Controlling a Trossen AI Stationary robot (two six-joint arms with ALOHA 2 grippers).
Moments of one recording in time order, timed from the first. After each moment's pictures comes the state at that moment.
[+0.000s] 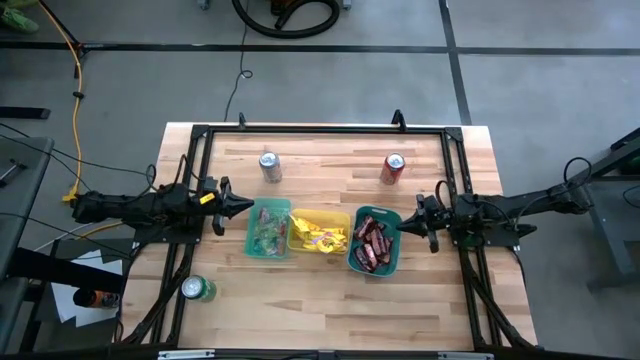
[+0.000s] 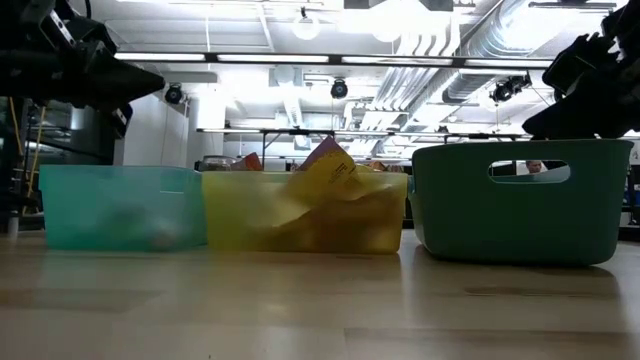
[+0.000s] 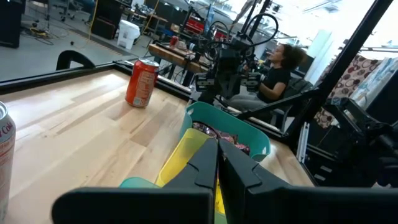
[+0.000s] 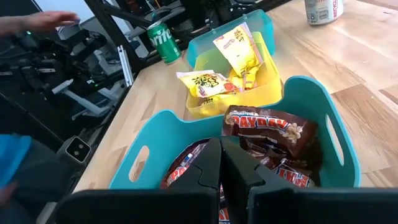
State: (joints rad) left arm -0.04 0.03 0.01 0.03 -0.14 -0.39; right arm 0.15 0.25 0.01 0.01 -0.01 0.44
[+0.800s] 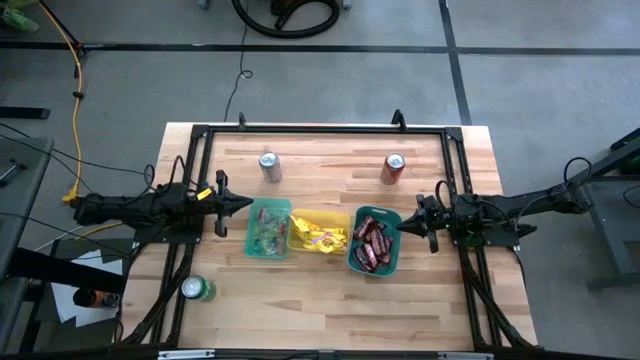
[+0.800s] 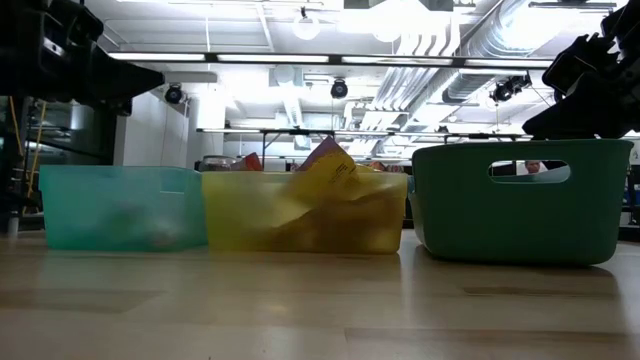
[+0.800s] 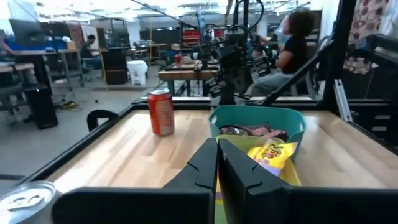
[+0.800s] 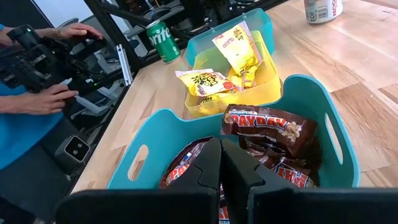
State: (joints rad) left arm -0.02 0.00 0.01 0.03 -0.14 0.05; right arm 0.15 0.25 0.01 0.00 -0.01 0.44
